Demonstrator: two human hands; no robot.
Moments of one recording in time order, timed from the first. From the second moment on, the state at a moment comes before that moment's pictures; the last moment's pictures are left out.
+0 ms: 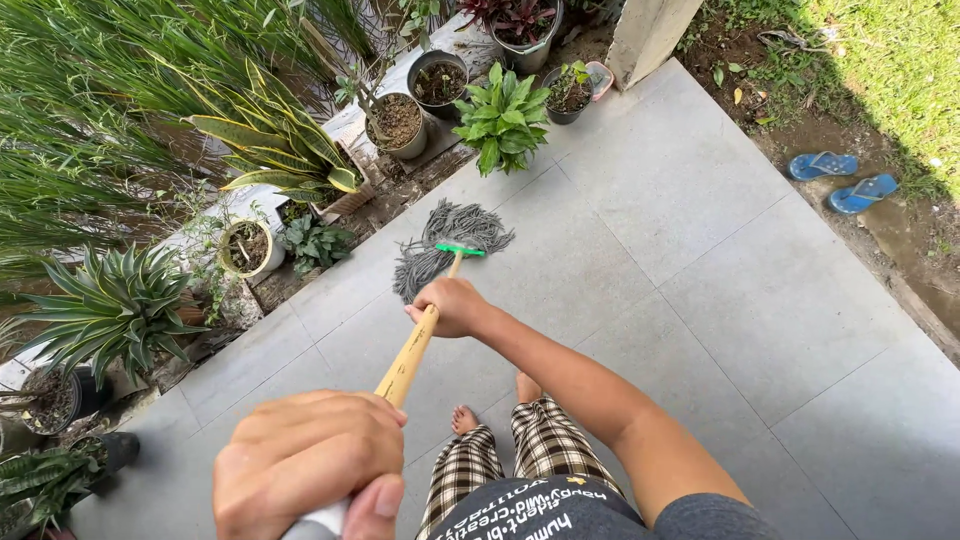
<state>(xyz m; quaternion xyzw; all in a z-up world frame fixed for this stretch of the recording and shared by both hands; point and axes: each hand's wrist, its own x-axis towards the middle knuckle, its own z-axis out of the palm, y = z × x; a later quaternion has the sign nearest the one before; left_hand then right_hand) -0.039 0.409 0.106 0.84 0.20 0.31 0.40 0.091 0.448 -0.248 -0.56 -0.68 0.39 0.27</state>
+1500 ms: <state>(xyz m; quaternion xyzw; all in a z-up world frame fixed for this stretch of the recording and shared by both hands) -0.236 0.388 0.085 0.89 0.17 0.05 0.42 -0.211 0.421 -0.302 -0.46 -0.70 0.44 0.32</state>
